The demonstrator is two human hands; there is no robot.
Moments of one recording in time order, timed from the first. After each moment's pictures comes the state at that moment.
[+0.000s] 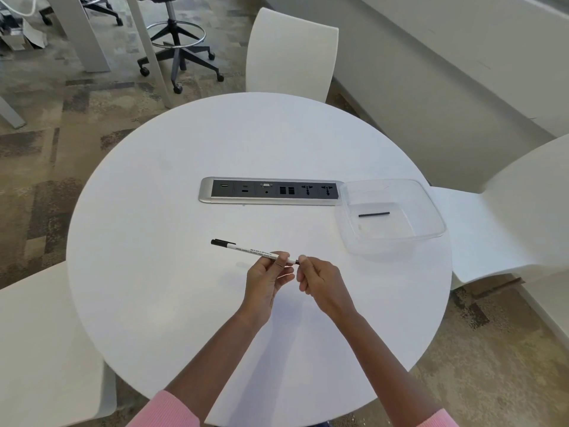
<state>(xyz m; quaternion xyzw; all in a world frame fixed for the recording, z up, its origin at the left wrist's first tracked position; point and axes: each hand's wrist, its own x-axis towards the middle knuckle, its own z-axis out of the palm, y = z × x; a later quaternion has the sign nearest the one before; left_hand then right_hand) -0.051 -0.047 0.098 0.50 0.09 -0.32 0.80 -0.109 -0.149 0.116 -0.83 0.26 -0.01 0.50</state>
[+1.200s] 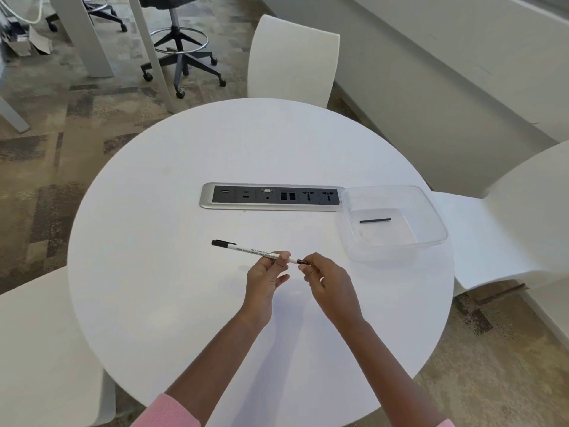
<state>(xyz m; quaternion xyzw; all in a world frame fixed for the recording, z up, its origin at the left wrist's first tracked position) -0.044 -0.054 0.102 0.54 0.10 -0.30 0.78 -0.109 -0.156 0.120 -0.89 0.20 -0.08 0.40</state>
